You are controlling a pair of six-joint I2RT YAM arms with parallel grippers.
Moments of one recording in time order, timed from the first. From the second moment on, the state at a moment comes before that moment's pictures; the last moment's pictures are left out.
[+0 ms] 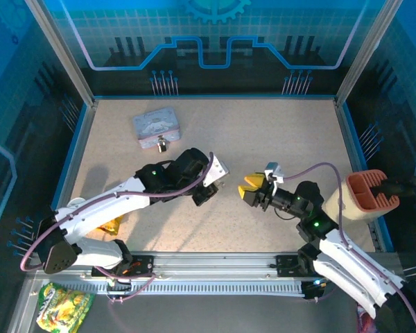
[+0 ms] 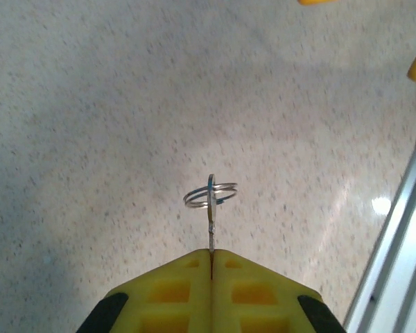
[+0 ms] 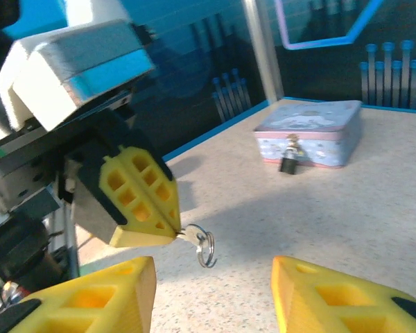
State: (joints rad) left arm -0.89 1.31 1.15 -0.72 0.09 0.08; right arm 0.53 0.66 0.28 0.34 -0.53 0.28
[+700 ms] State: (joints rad) left arm -0.92 1.30 1.20 -0.84 0.23 0.16; right arm 0.72 0.81 0.26 0.48 -0.55 0.10
